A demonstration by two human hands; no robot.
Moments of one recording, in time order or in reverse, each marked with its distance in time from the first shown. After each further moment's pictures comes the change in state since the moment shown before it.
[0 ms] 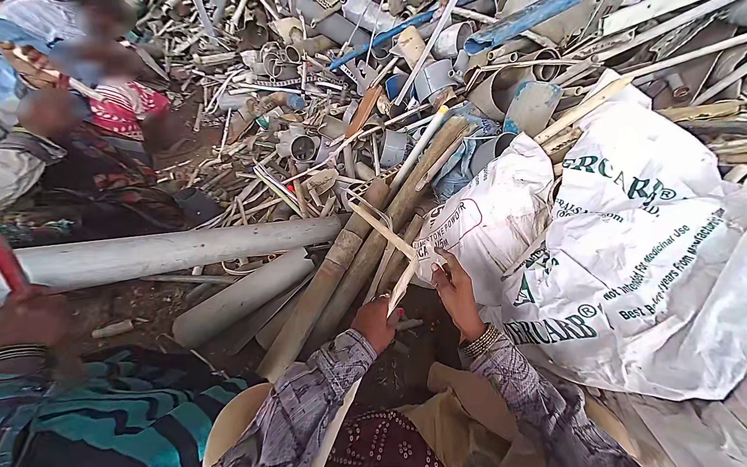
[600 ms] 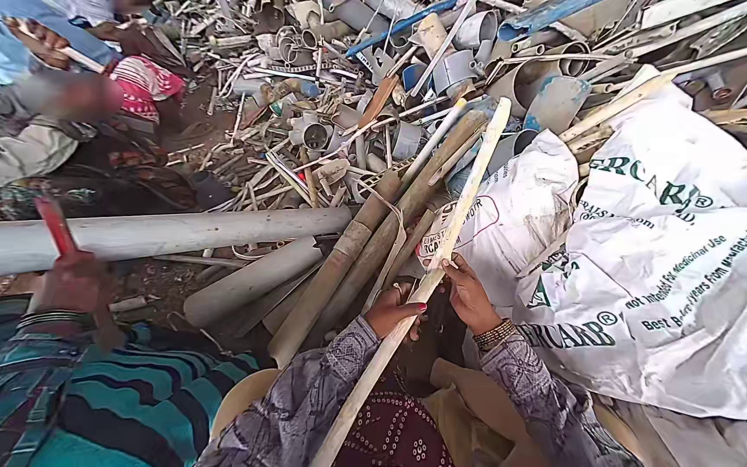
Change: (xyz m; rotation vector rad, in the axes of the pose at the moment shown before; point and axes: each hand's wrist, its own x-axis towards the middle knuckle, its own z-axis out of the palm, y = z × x) left_hand 0.013 -0.023 0.014 -1.032 -0.178 0.250; right_hand 0.008 -0.004 0.006 0.732 -0.087 0.387
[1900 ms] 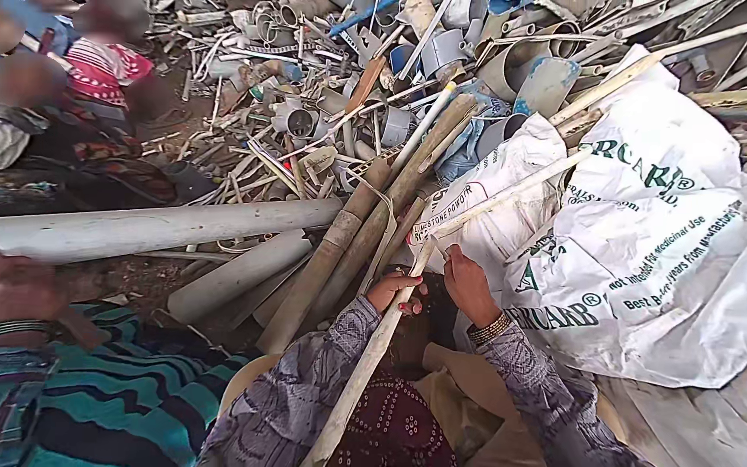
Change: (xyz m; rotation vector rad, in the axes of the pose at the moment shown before) left_hand 0.022 0.004 0.005 -0.276 -0.097 -0.085; right_hand -0.022 -0.024 -0.008 -1.430 0.028 -0.199
